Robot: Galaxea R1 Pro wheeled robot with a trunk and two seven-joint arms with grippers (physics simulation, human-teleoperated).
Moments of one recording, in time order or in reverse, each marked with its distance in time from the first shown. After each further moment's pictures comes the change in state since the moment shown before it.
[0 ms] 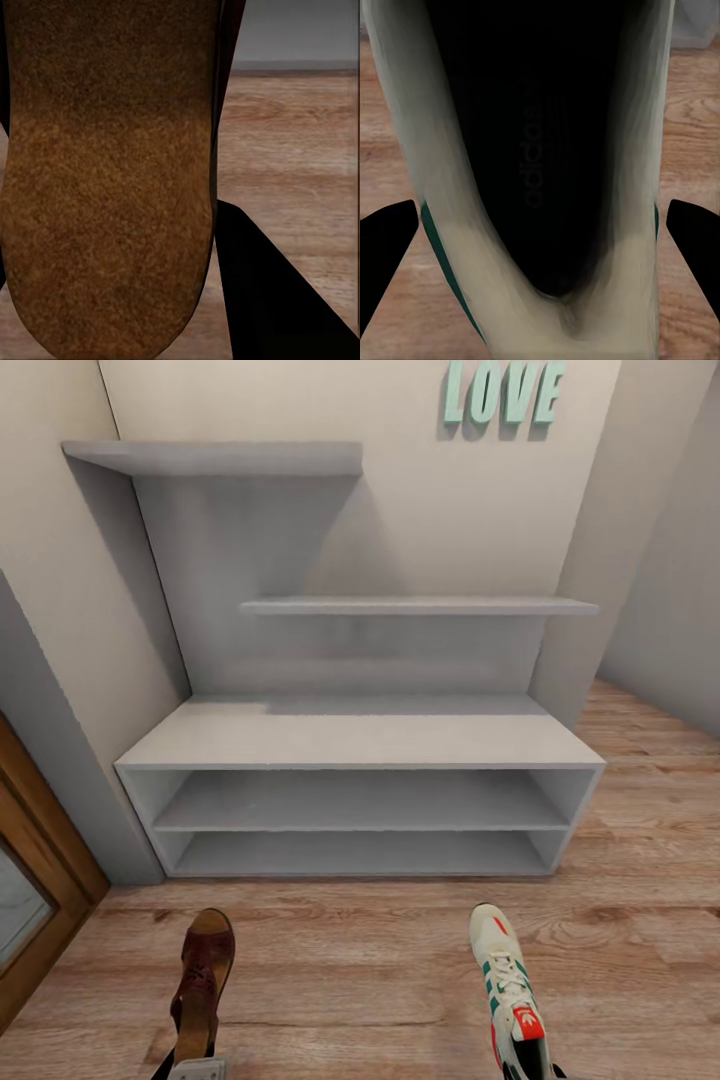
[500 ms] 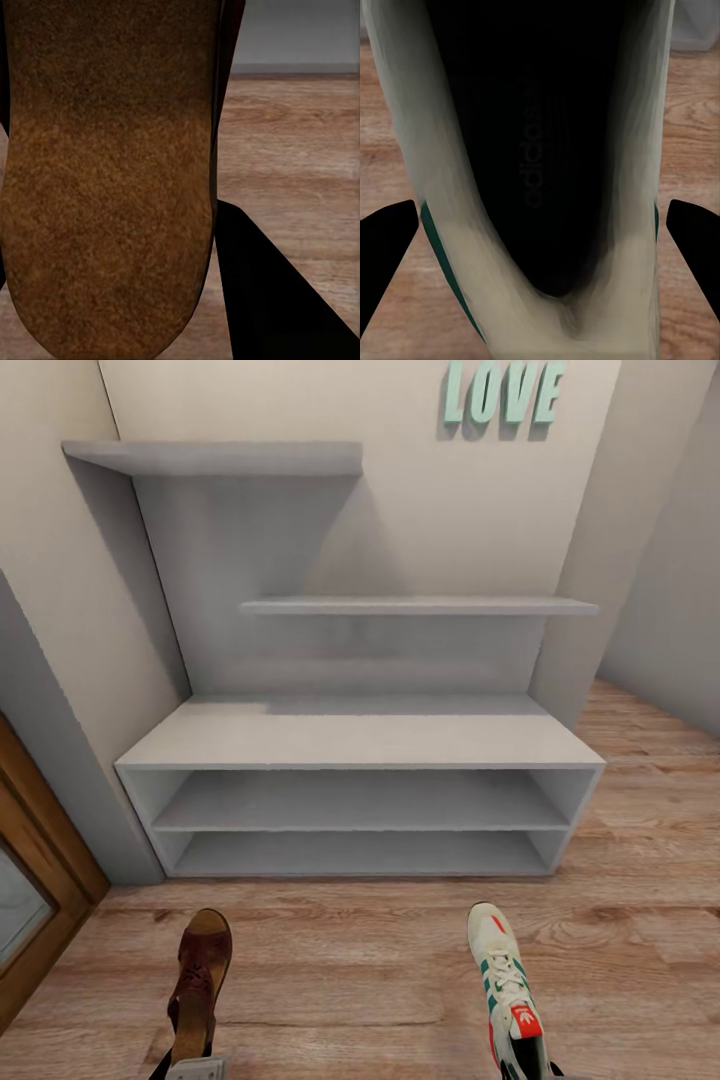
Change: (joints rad) left arm 0.000 0.001 0.008 -0.001 0.004 -0.005 0.003; right arm 0.000 0.004 0.003 -0.005 -0.002 -0.001 0.001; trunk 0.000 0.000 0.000
